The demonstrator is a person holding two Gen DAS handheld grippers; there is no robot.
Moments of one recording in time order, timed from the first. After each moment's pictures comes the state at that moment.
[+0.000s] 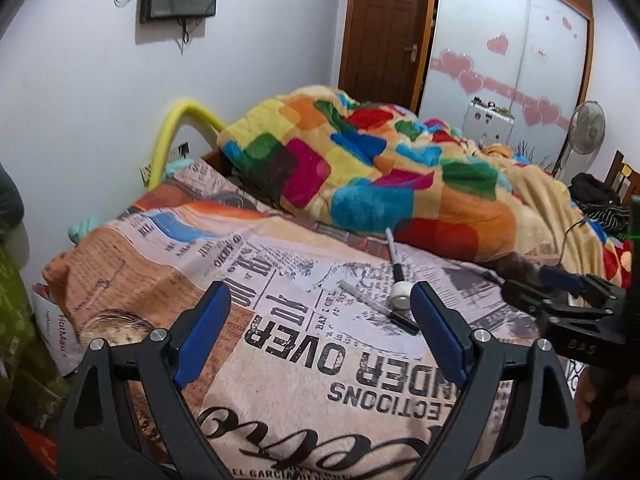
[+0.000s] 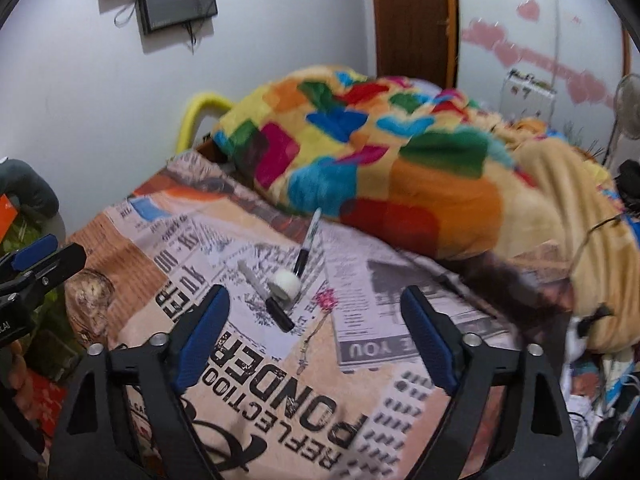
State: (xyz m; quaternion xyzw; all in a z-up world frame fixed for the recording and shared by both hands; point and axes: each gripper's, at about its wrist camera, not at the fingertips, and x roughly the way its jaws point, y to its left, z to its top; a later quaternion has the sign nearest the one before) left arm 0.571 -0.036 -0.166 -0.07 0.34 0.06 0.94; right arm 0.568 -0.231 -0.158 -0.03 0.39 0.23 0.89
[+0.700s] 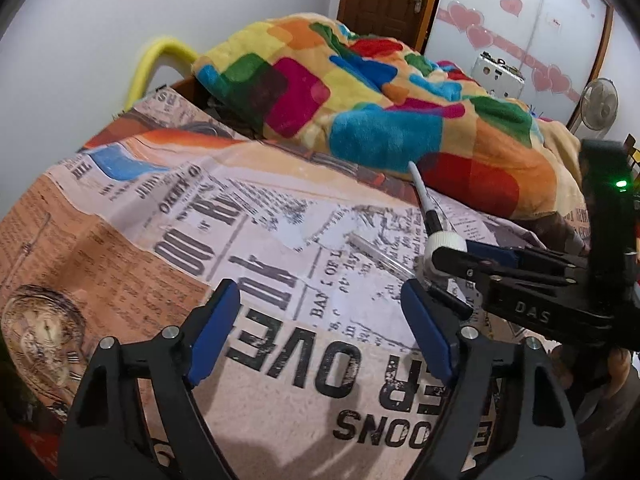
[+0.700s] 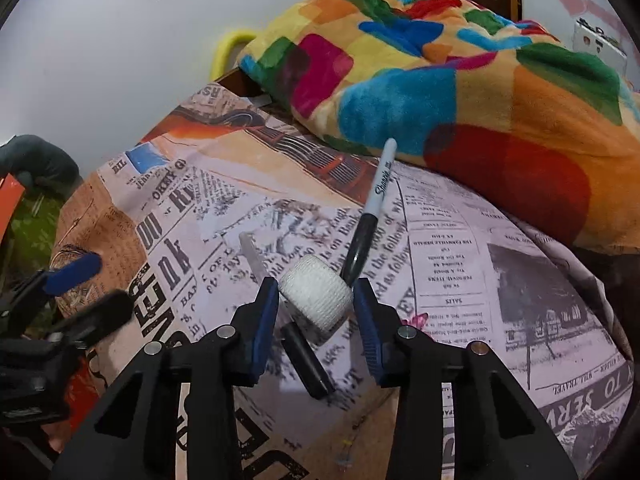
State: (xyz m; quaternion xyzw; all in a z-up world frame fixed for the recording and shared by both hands) left arm 0.648 -0.028 -0.271 -0.10 0.42 0.04 0.90; right arm 0.646 -0.184 -0.247 -0.02 0.47 0.32 0.83
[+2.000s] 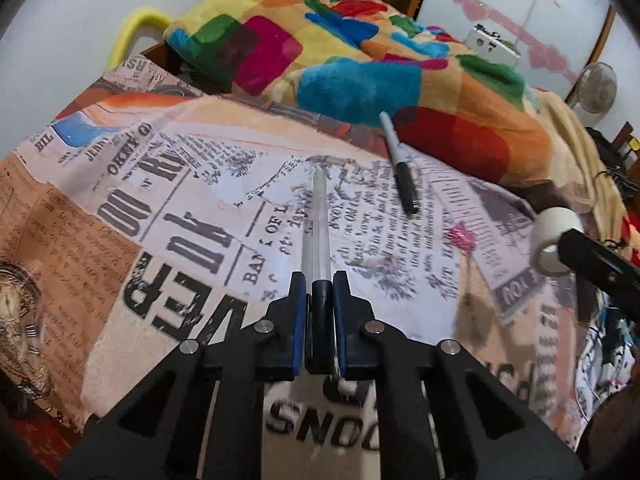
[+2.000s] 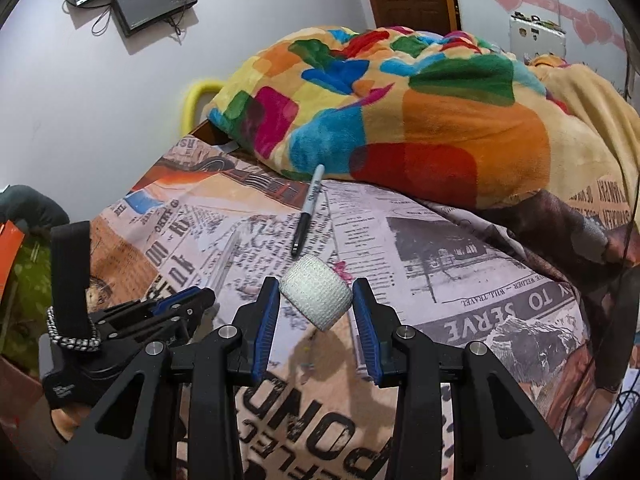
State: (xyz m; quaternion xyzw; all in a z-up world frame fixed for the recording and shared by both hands) left arm 0.653 -0.061 -0.291 -0.10 0.47 0.01 0.88; right arm 0.593 -0.246 -0.199 0.03 0.43 0.25 0.87
